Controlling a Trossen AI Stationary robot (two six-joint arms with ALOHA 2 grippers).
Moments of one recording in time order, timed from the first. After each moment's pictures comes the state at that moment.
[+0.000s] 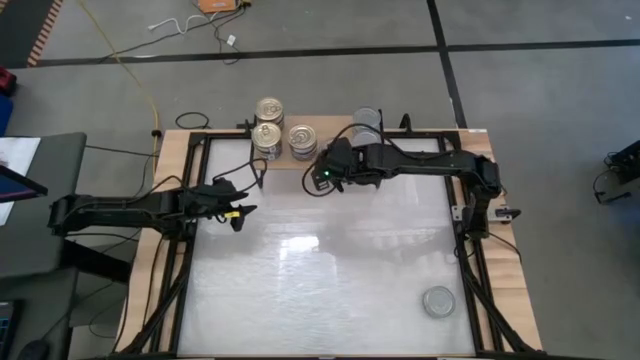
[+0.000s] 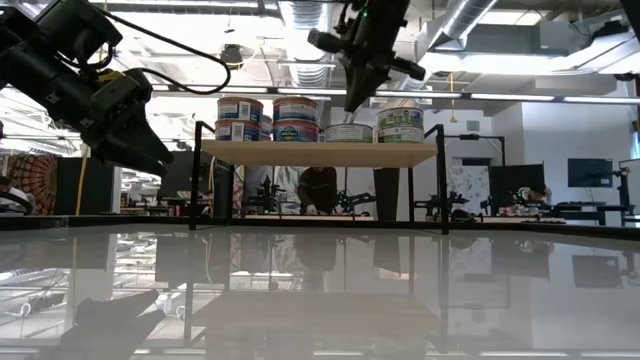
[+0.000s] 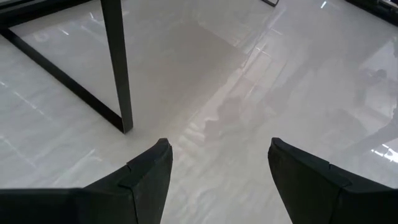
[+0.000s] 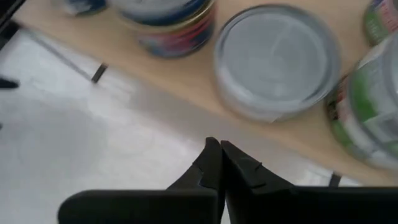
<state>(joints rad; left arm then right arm) 0.14 0.52 0.25 -0.26 -0.30 -0.43 -0.11 1.86 1.77 -1.00 0.50 0.91</state>
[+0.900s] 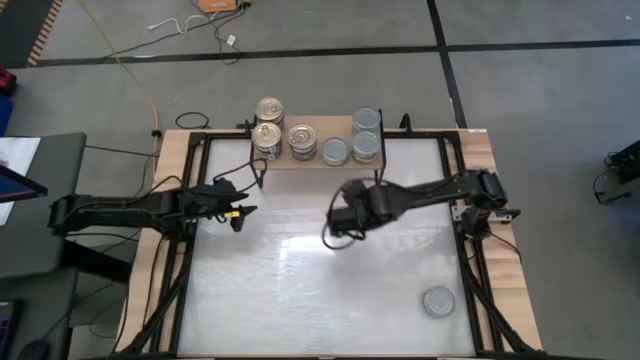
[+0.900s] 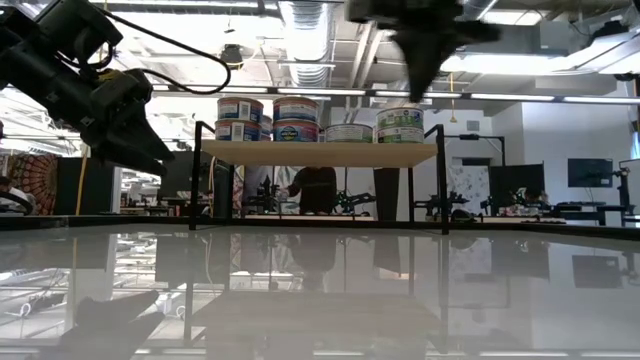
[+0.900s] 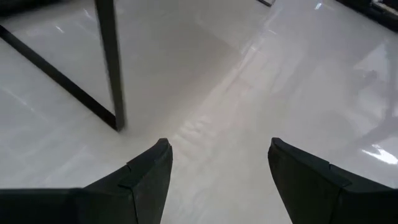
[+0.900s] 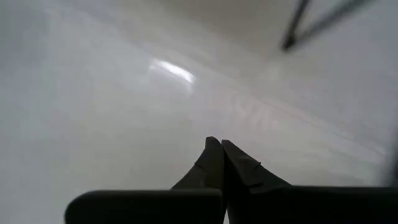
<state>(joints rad) 0.14 0.52 0.25 -0.25 -0.28 -0.44 0.18 1.86 1.77 -1.40 0.40 1.26</state>
